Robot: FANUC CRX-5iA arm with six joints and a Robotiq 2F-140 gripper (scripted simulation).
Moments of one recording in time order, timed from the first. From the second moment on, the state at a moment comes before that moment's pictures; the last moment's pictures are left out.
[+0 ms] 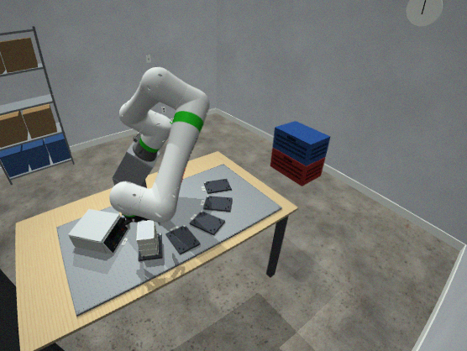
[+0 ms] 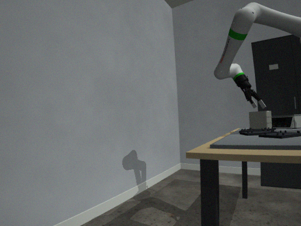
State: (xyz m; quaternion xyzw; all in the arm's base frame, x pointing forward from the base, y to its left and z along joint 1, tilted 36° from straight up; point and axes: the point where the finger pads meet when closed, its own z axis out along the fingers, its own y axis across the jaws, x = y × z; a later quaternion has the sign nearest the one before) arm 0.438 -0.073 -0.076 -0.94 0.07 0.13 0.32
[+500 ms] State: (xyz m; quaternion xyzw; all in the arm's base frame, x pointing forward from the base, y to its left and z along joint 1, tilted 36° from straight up) arm 0.445 -0.062 -0.093 -0.94 0.07 0.13 0.32
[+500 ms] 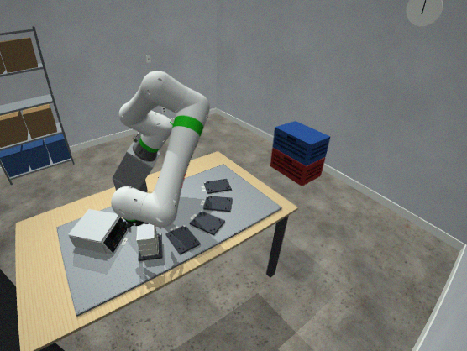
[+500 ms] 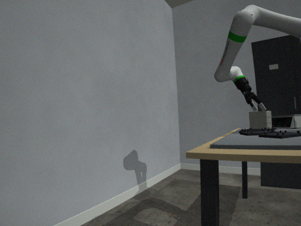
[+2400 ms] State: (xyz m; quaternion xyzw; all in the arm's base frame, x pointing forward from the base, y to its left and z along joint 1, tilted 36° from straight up) arm 0.453 -0.049 -0.113 -0.94 0.07 0.13 0.32
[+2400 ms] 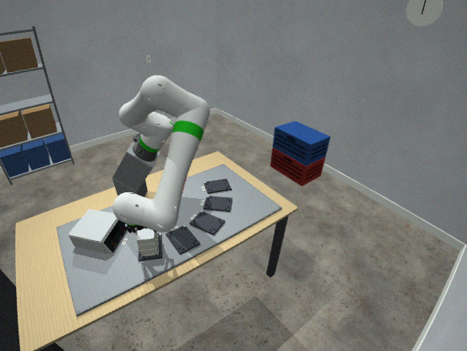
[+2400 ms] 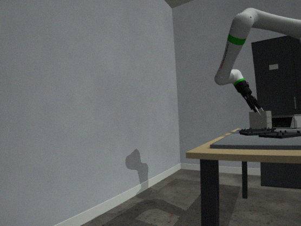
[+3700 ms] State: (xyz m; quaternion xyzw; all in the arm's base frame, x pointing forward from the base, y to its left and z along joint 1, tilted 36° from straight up) arm 0.439 -0.071 -0.079 -0.94 0.07 0.13 0.32
